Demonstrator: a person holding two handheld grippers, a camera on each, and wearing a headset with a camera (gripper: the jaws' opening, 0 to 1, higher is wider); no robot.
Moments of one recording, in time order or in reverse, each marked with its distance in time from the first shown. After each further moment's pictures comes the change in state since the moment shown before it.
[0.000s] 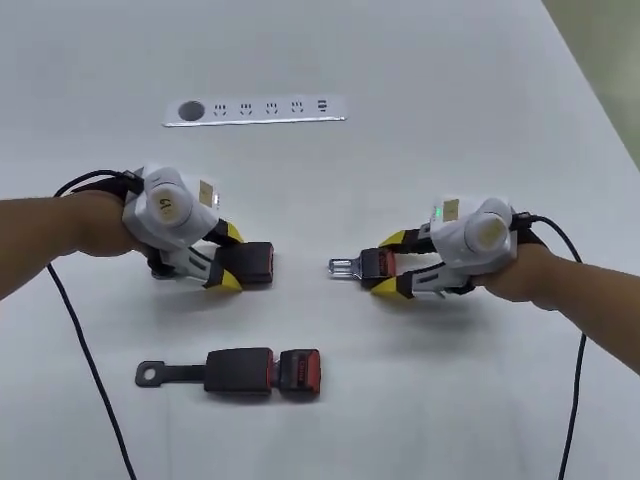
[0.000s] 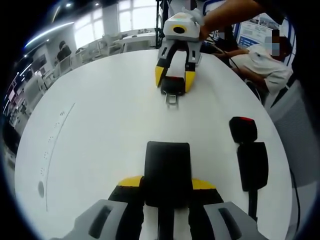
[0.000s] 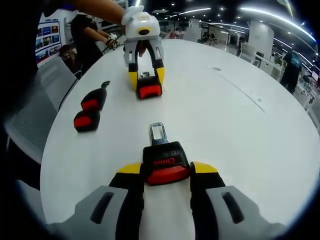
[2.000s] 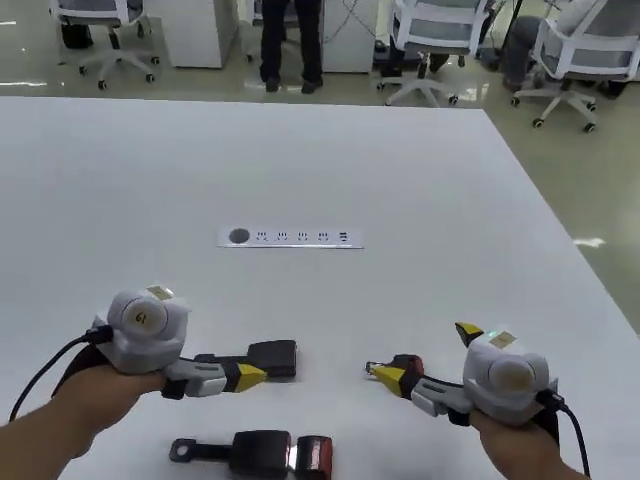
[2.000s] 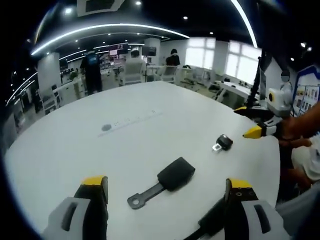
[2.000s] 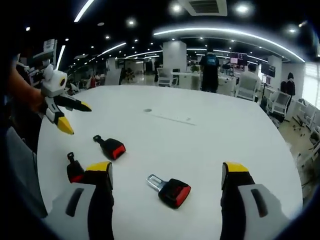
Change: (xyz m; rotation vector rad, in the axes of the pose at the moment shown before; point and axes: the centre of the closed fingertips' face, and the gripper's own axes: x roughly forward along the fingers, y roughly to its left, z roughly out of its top) left arm -0.121 -0.031 -0.002 -0.698 -0.376 0.611; right arm -0.081 0.007 0.054 0.418 -0.341 -0.627
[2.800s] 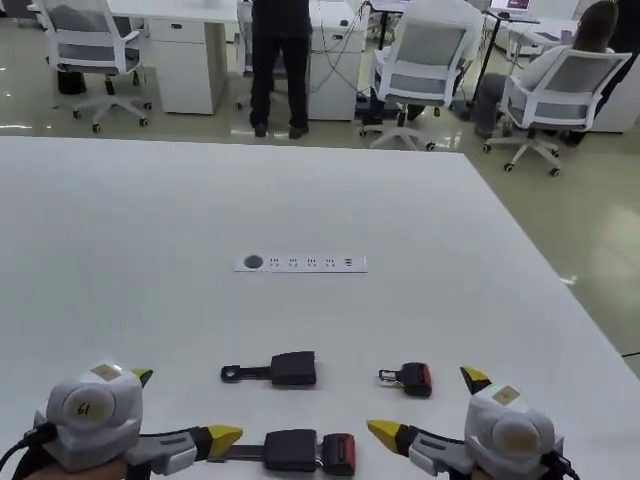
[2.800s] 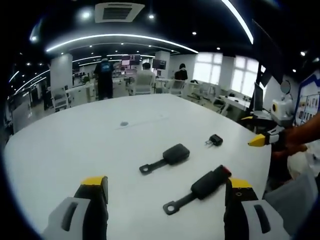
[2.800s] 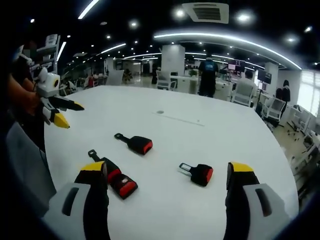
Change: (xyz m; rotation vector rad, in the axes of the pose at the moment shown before) left arm -0.101 -0.012 -0.047 -0.054 -0.119 0.043; right arm -0.067 0.084 -0.001 -0.038 -0.008 -0.037
